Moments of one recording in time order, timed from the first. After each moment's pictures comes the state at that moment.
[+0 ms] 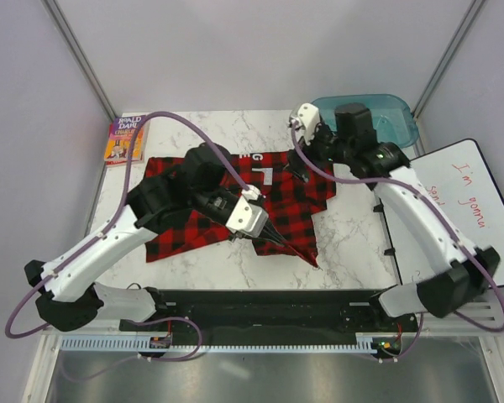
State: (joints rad) left arm -0.97 1.26 1.55 -0.80 0.94 0.71; right arm 0.45 1.45 1.50 -0.60 -0.42 -0.43
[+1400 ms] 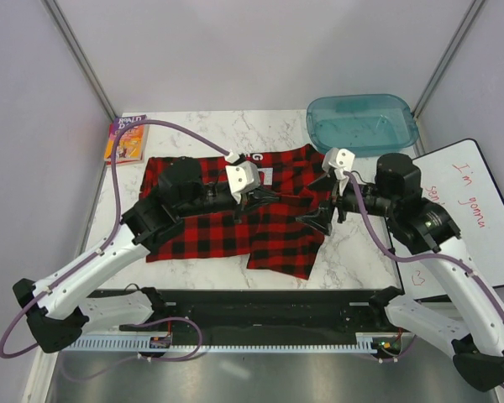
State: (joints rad) left arm -0.88 1.08 1.21 -0.24 0.43 0.21; right arm 0.48 0.90 1.17 -0.61 -0.68 -0.23
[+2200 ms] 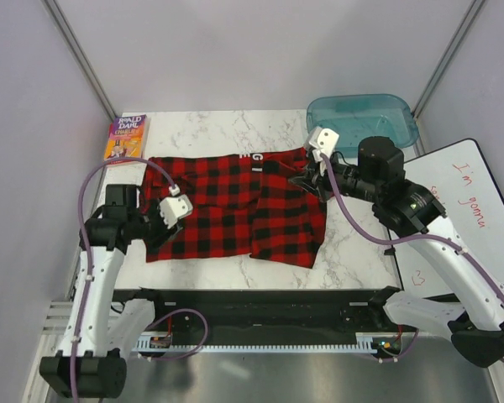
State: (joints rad) left arm -0.07 0.84 0.99 -1.02 0.47 0.88; right arm 0.62 1.06 1.30 -0.53 -0.41 -0.24
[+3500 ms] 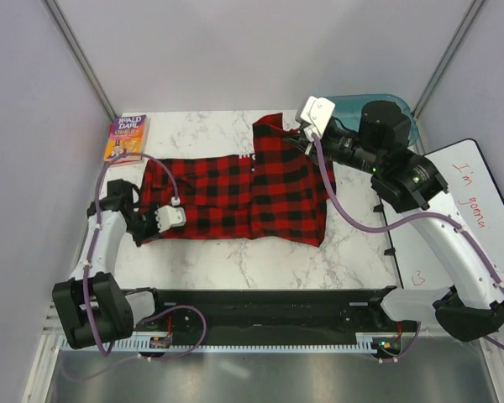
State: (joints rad) left arm 0.21 1.17 0.76 -0.98 0.37 1.47; right arm 0.62 1.24 1.63 -0.55 -0.36 -0.47
